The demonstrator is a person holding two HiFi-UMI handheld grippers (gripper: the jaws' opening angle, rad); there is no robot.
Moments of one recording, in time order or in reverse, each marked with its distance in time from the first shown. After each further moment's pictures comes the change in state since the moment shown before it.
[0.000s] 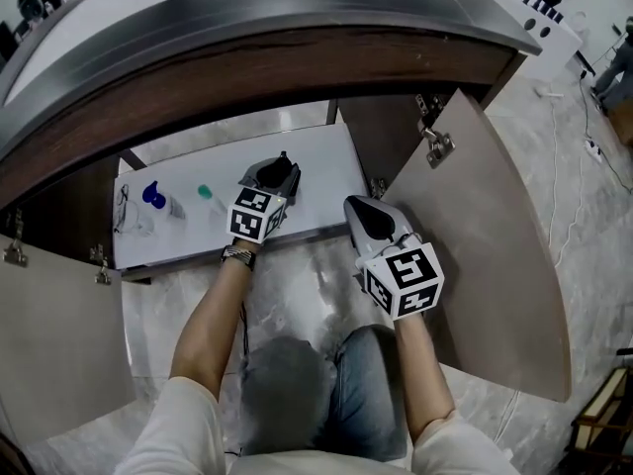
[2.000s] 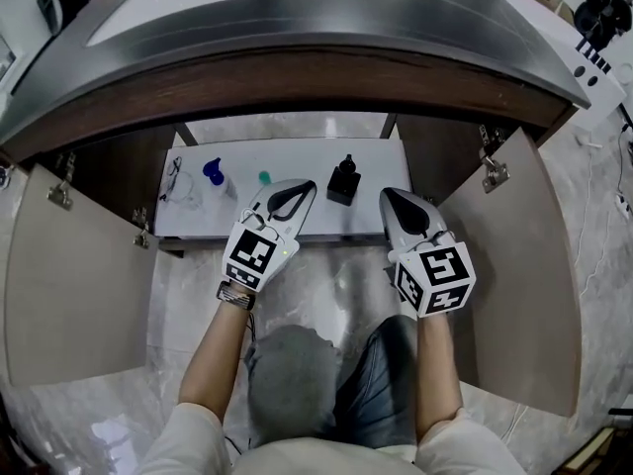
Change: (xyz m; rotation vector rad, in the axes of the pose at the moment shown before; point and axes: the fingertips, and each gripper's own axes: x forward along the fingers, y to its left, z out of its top) left arm -0.164 -0.022 0.070 0.170 -0.213 0.052; right arm 0.018 0.041 0.048 -0.081 -0.041 0.078
